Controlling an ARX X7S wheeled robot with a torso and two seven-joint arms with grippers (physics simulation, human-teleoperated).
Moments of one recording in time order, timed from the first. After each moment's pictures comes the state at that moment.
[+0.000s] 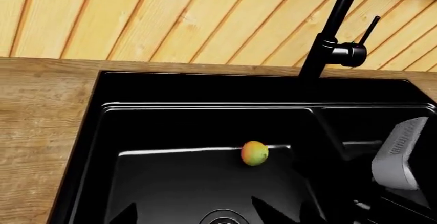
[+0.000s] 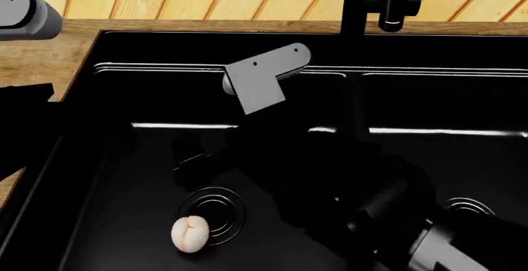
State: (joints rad) left arm -1.26 -0.69 0.69 0.27 -1.94 -0.77 -1.12; right arm 1.39 0.36 -1.46 0.42 1.46 0.31 0.22
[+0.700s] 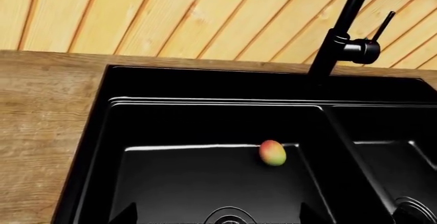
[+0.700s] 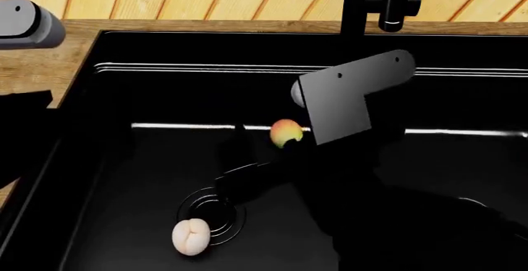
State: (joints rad) left arm -1.23 -0.69 0.70 0.27 -1.91 -0.75 -1.12; right arm 1.35 0.79 -1.37 -0.26 1.47 0.21 0.63
